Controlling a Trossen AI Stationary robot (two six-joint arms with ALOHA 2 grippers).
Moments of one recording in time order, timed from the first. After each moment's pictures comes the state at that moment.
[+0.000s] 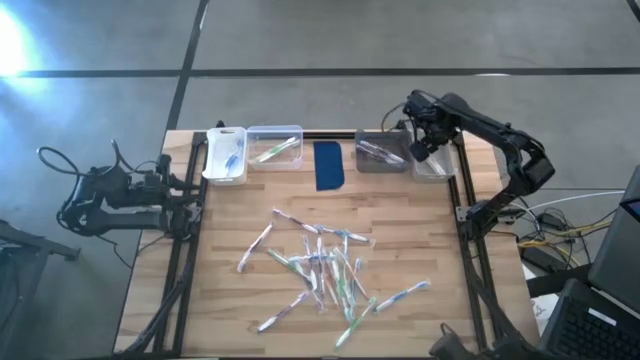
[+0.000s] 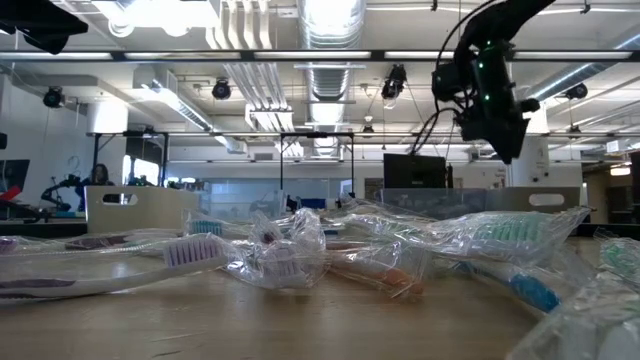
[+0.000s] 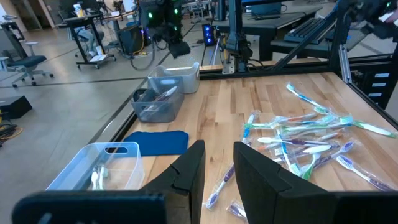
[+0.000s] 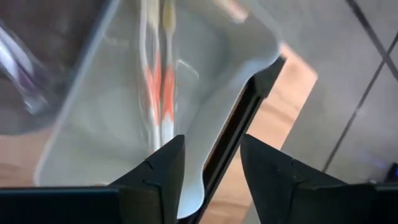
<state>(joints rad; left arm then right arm) 0.00 0.06 0.75 -0.94 -0.17 0.10 -0.89 1.55 1.28 -1.27 0.45 0.17</state>
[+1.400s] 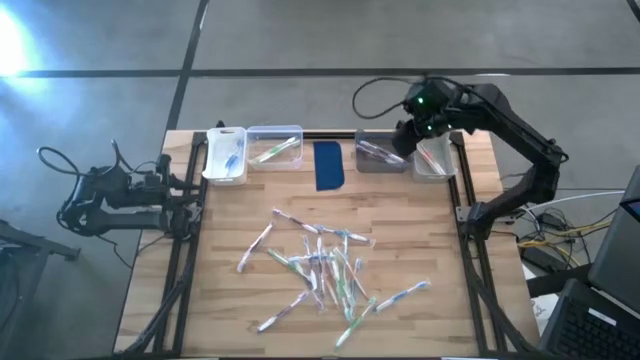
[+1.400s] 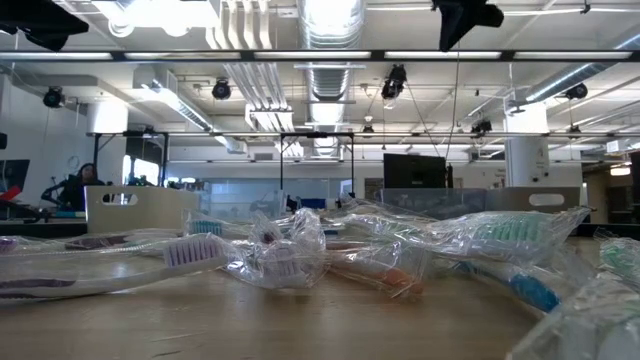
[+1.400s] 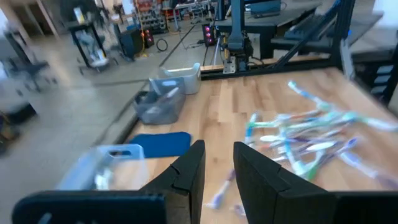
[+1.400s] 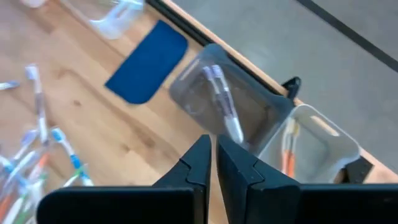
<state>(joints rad) 0.00 0.06 0.75 -0.94 -0.17 0.15 -0.45 1.46 1.87 -1.46 0.21 0.37</state>
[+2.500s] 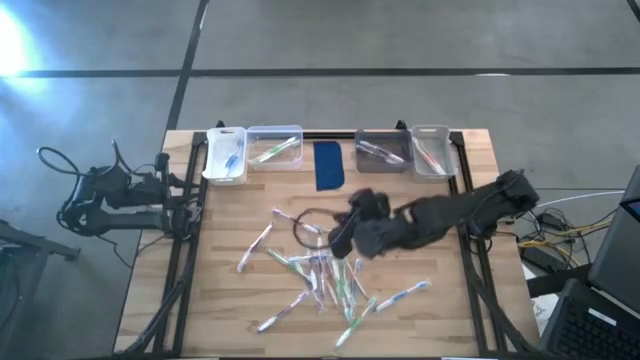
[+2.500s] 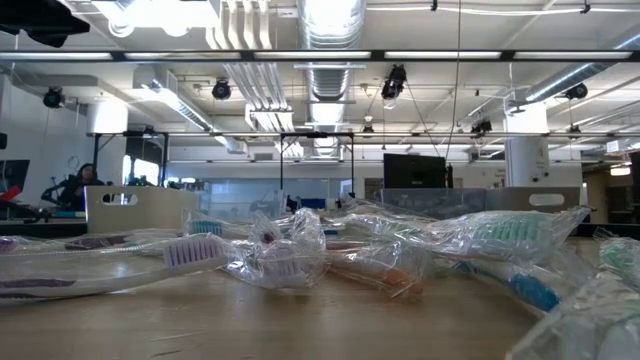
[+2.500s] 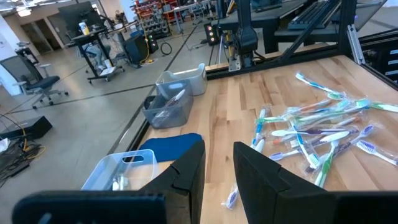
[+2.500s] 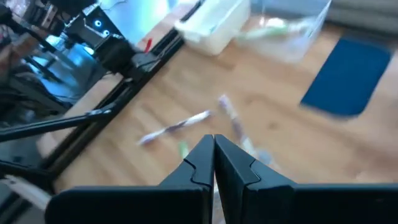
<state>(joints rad) 0.00 0.06 0.75 -0.94 -0.18 0.23 0.37 1.71 1.77 -0.89 0.68 1.13</state>
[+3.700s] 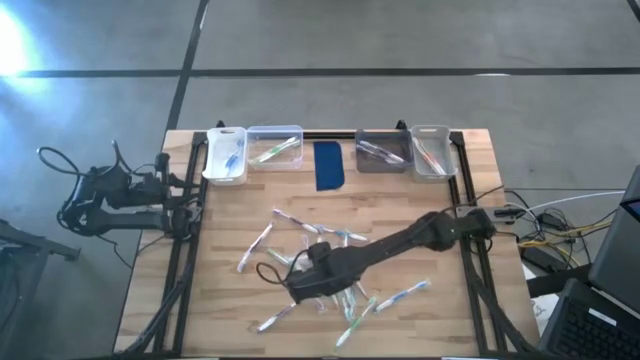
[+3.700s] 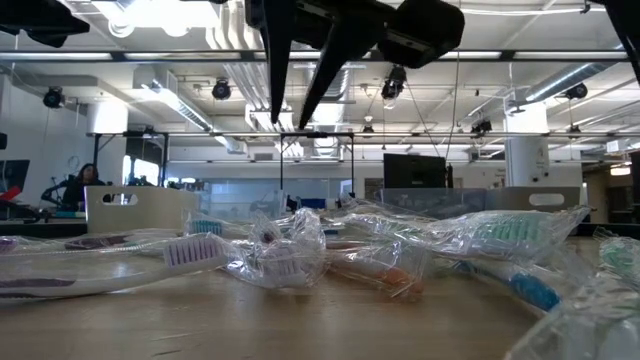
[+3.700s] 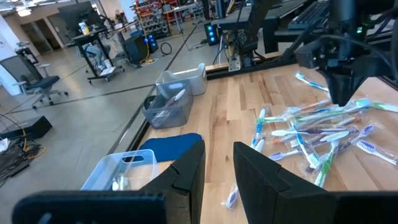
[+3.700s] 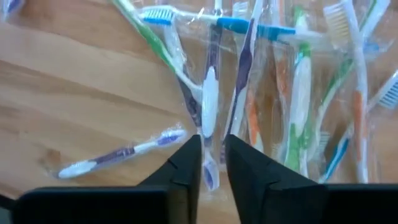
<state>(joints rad) 0.00 0.06 0.75 -0.94 -0.18 0.23 0.37 2.40 2.35 -1.30 0.16 1.72</state>
